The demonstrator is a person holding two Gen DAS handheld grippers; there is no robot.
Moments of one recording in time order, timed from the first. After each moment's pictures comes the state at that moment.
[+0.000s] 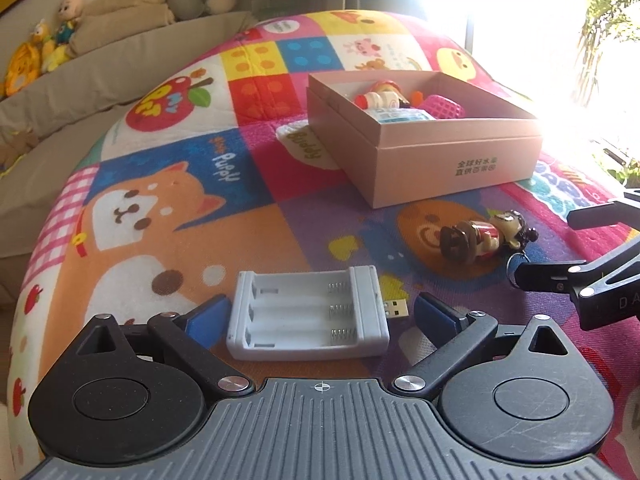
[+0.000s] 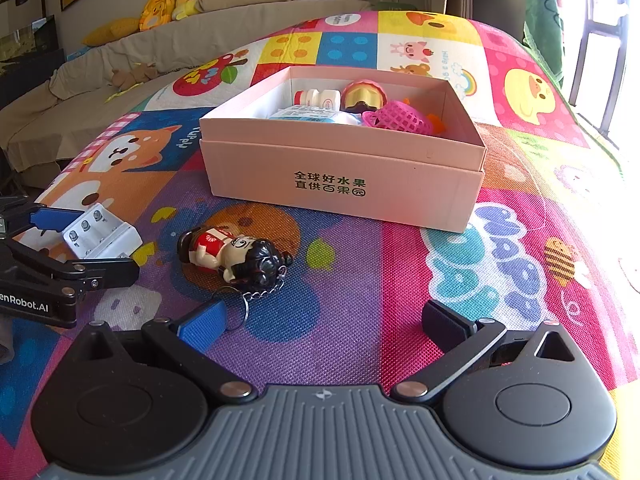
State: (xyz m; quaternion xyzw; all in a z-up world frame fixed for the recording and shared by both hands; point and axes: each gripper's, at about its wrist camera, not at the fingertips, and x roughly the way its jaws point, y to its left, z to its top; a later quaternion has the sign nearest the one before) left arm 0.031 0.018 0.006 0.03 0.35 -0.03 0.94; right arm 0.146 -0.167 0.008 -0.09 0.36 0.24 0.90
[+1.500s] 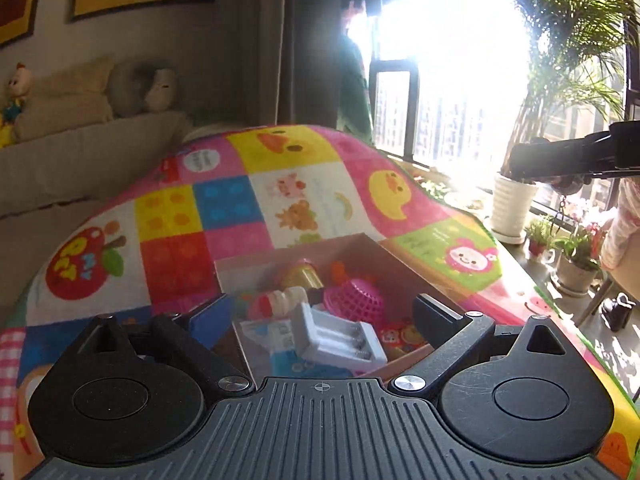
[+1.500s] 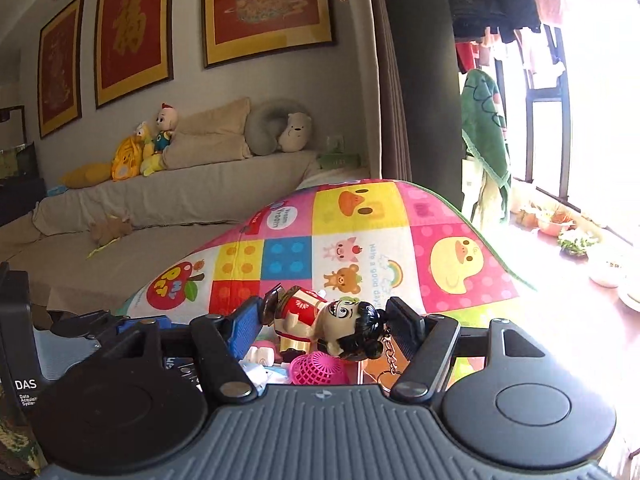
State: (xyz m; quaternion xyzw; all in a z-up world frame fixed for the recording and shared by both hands) left arm 0.113 -0.035 0.093 0.02 0.23 -0.12 0.97; right arm 0.193 -0.237 0.186 0.01 0.20 0.20 0.96
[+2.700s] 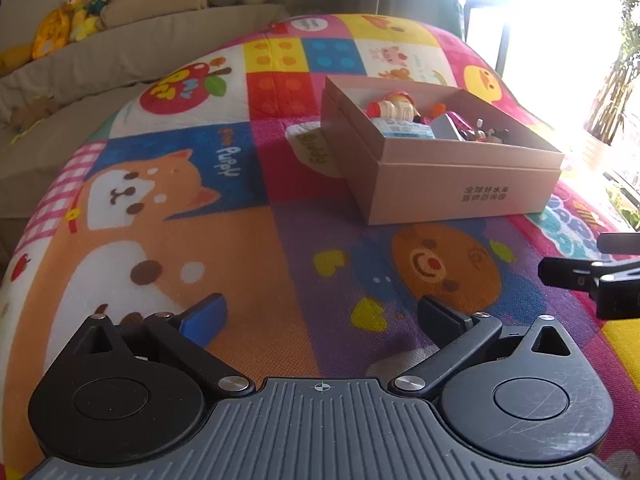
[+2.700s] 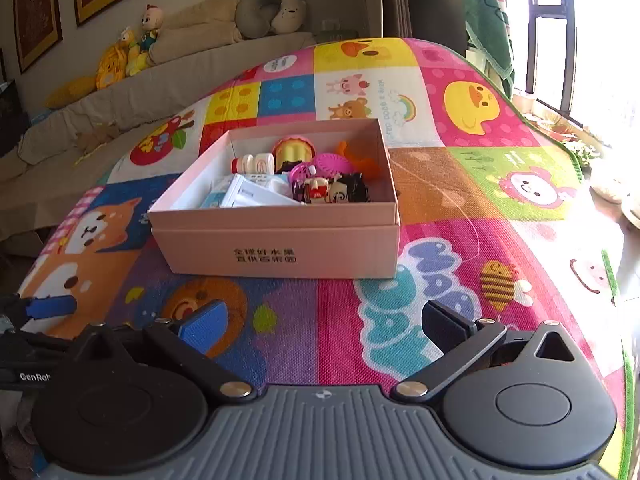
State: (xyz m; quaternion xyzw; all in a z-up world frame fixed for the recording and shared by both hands) left arm 0.045 0.009 0.006 -0.02 0.35 0.01 0.94; right arm 0.158 -0.194 0.027 -0.04 0.34 0.19 0.92
